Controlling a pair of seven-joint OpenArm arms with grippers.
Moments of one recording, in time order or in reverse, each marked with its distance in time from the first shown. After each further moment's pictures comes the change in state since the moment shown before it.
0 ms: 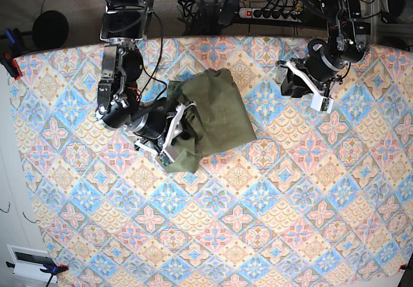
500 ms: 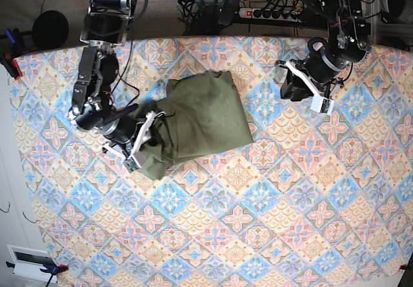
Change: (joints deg) left arm 0.3 0.0 0.0 4.1 0.0 0.0 0.4; right arm 1.2 5.5 7.1 0.2 0.3 0.0 0.1
